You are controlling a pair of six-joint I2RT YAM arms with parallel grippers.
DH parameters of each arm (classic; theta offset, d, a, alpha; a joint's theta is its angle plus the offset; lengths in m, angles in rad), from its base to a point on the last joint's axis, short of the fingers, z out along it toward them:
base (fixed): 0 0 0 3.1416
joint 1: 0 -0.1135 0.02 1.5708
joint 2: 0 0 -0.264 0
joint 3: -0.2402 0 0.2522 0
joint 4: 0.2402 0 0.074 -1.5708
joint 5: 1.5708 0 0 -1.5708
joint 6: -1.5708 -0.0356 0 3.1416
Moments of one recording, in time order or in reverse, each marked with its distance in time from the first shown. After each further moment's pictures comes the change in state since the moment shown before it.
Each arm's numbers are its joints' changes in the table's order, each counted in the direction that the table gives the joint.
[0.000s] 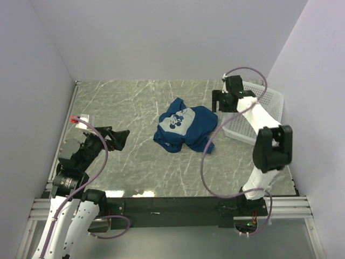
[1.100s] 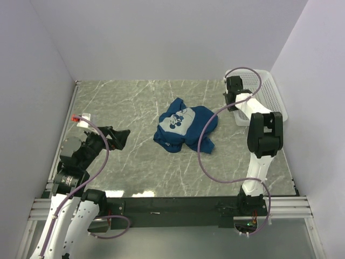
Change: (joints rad) left arm 0.002 0.022 0.000 0.000 -0.002 0.000; right arm 0.054 0.277 -0.134 -0.109 0.317 0.256
